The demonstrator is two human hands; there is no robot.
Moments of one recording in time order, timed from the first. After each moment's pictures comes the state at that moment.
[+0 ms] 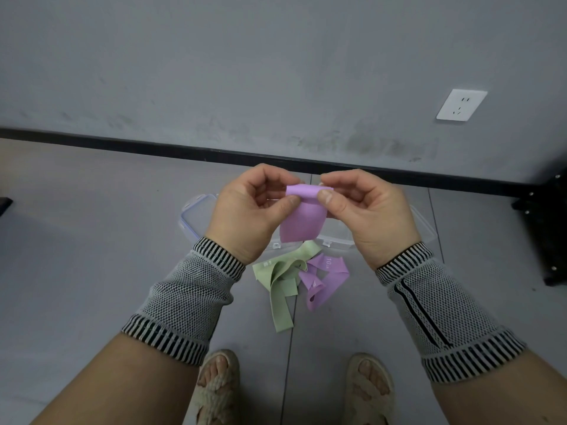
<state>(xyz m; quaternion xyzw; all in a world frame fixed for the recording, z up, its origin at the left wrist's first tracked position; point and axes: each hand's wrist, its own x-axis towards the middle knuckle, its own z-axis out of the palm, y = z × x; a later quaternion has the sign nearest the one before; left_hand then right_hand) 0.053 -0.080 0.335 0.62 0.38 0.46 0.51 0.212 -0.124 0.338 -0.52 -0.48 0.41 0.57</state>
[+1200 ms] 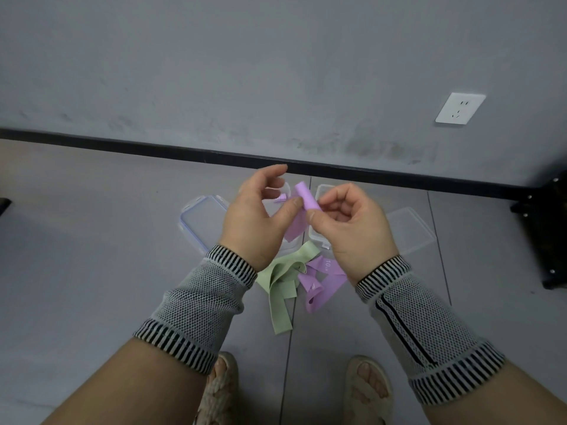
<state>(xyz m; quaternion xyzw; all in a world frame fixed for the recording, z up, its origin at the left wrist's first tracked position) 0.061 -0.083 0.325 0.67 0.50 0.40 0.37 0.191 -0.128 0.331 -0.58 -0.43 0.41 0.56</state>
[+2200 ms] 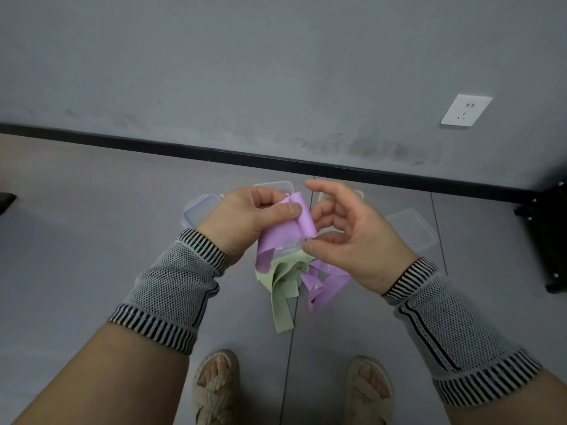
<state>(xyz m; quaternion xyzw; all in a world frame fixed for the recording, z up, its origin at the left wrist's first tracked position) 0.036 -0.072 0.341 0.57 0.43 0.30 0.63 0.203 -0.135 0.337 -0.49 -0.57 0.49 0.44</state>
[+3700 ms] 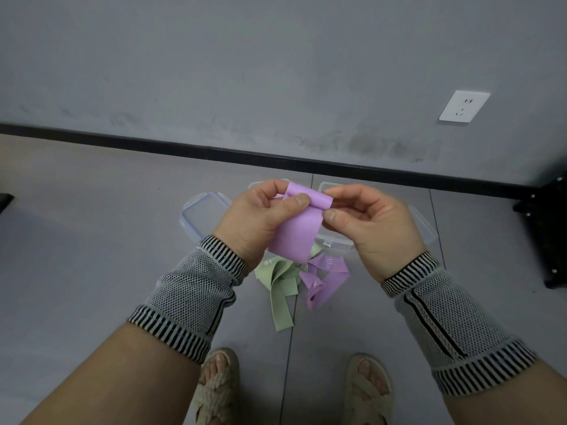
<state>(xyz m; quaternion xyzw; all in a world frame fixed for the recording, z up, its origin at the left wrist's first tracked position) 0.055 -0.081 0.332 0.48 0.42 0.36 0.68 0.215 -0.131 0.327 -0.50 -0.46 0.47 0.57</state>
